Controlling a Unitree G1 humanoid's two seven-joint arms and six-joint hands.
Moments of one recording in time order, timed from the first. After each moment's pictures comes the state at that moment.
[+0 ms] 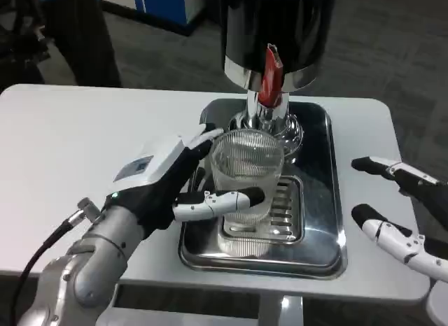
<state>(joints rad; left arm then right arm) -0.49 0.41 -0.18 0.11 0.55 -0.02 -0.17 0.09 -0.48 -0.18 -0.68 -0.30 0.20 0.38</state>
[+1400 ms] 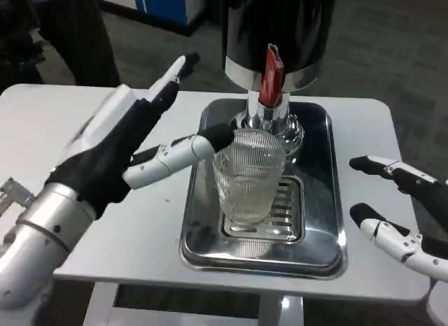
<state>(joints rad) -0.37 0.46 0.04 -0.34 0.23 0.12 -0.35 0.08 -0.47 -0.18 -0.67 -0.31 0.20 0.37</state>
